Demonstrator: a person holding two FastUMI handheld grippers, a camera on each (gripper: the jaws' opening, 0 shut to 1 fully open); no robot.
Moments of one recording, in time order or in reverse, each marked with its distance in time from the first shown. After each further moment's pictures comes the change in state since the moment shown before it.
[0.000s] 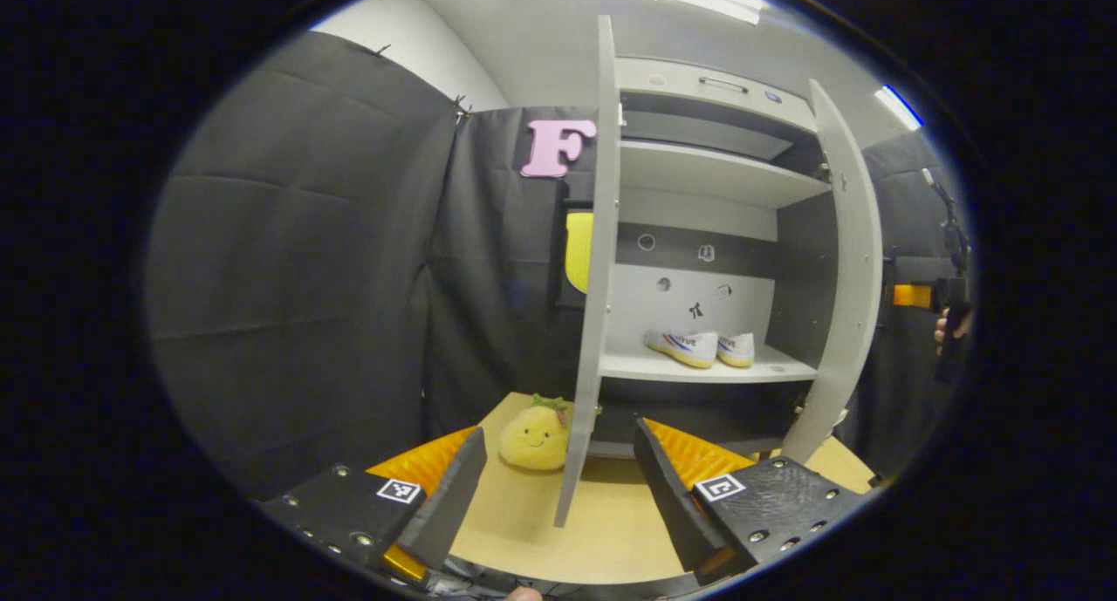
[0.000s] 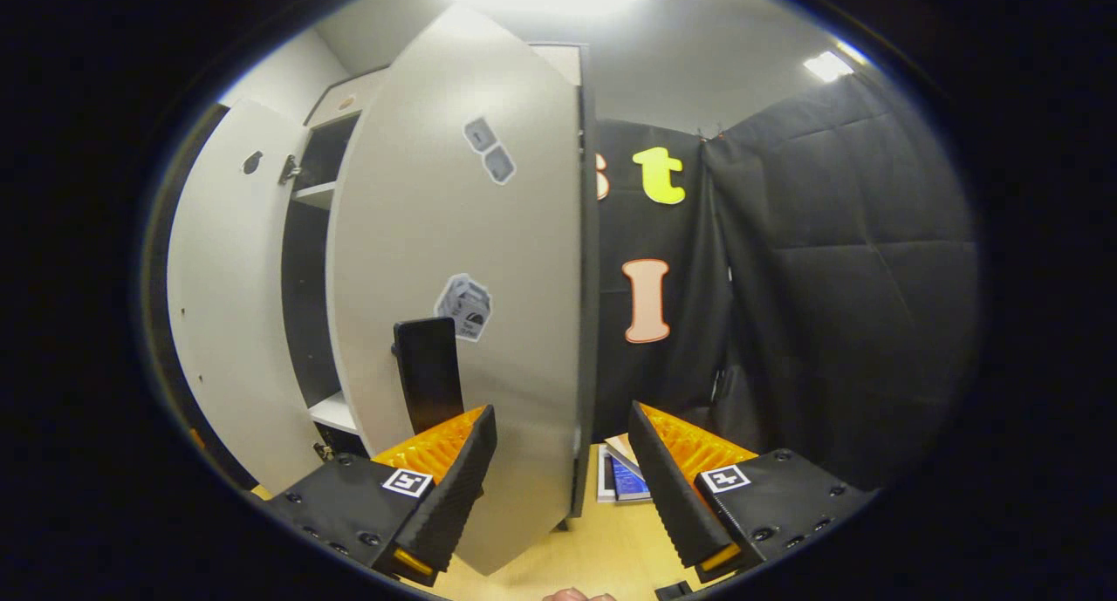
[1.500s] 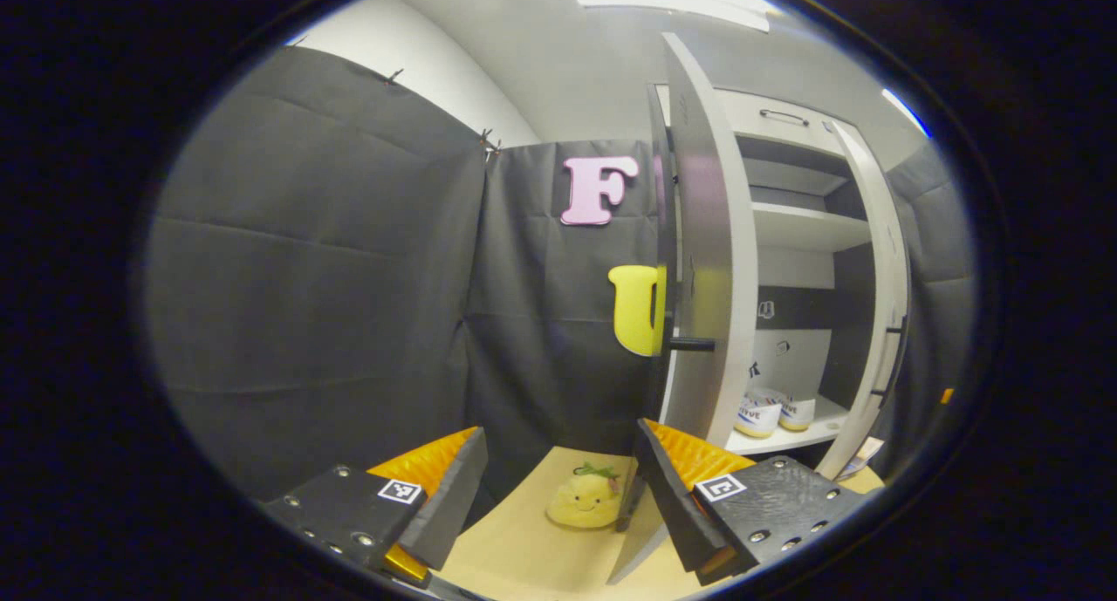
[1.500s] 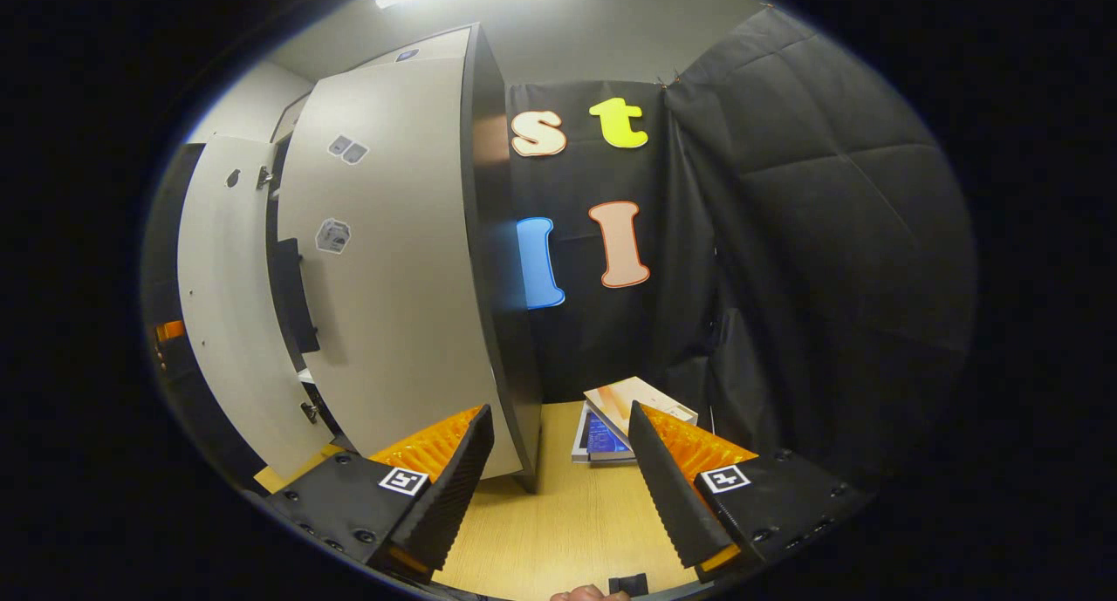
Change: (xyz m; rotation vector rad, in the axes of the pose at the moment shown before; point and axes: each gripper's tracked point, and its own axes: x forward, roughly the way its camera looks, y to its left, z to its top) left arm 0.082 0.060 0.122 0.001 -0.132 0.064; right arm -0.024 -0.160 -0.100 0.148 0.109 0.034
